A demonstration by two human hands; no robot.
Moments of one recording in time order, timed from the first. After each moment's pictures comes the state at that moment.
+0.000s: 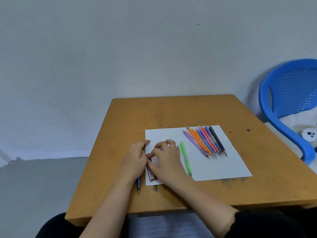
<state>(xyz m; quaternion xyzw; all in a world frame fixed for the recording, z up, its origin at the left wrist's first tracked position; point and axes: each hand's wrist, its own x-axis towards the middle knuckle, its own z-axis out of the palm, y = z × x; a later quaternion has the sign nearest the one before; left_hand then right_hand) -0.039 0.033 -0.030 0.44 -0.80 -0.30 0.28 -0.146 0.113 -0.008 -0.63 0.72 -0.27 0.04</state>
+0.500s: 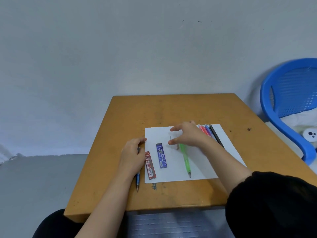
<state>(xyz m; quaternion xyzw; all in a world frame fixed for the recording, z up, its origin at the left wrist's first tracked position) -0.040 0.036 -0.020 0.49 -0.76 -0.28 0.30 -0.241 0.077 0.042 -0.57 0.77 -0.17 0.24</state>
